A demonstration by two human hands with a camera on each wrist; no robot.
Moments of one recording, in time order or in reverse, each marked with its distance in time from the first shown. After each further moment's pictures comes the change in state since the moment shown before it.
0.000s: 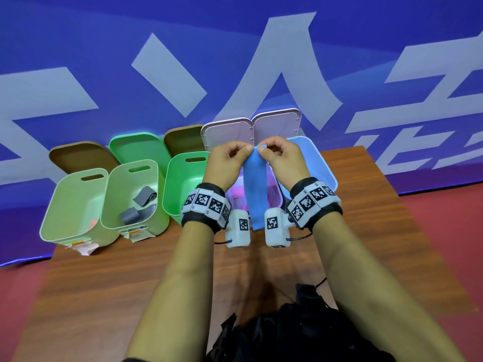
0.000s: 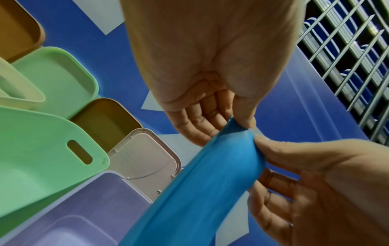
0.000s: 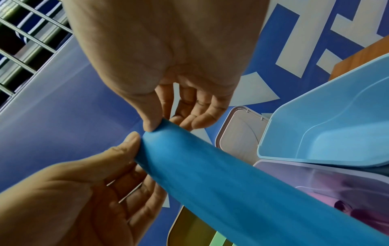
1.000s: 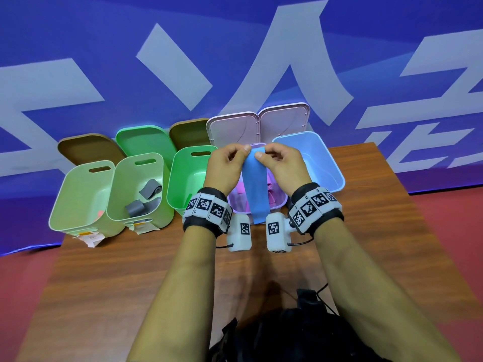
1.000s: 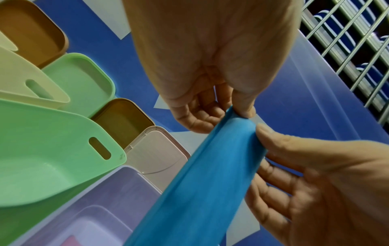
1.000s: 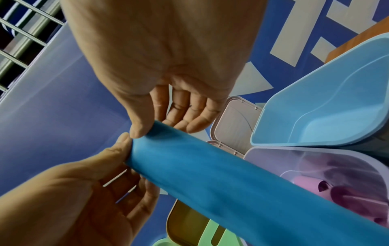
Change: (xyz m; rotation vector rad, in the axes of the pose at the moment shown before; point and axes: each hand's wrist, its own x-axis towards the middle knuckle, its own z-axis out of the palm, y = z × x) left_hand -0.010 -0.017 -0.003 0.074 0.078 0.028; right_hand -0.008 0.016 0.008 0.023 -0.067 0.029
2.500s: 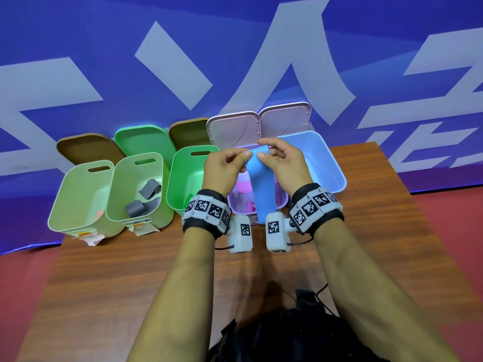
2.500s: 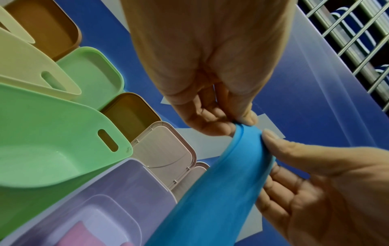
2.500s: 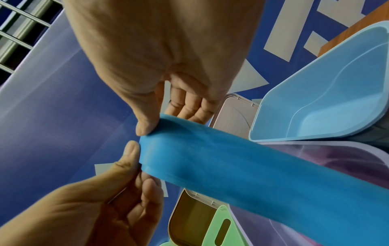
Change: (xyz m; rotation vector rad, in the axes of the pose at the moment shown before) left_hand 0.000 -0.004 0.001 -0.108 0.032 -0.072; right_hand 0.003 -0.001 -0.003 0.099 -0.023 0.013
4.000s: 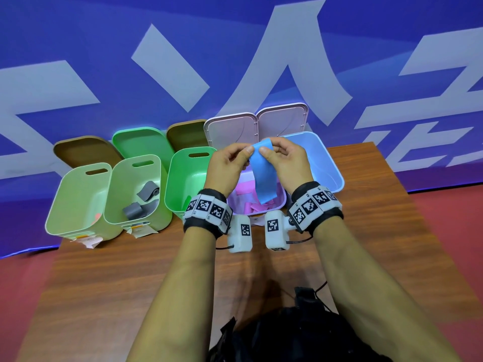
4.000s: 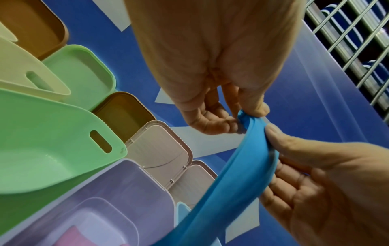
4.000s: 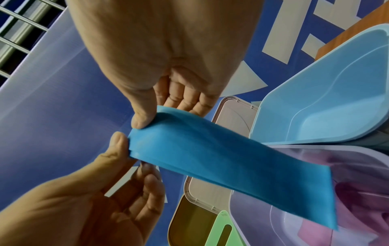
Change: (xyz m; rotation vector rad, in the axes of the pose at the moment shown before) left_hand 0.002 0.008 0.008 -0.016 -0.061 0.005; right_hand 0.003 -0.005 -0.003 0.025 0.103 0.015
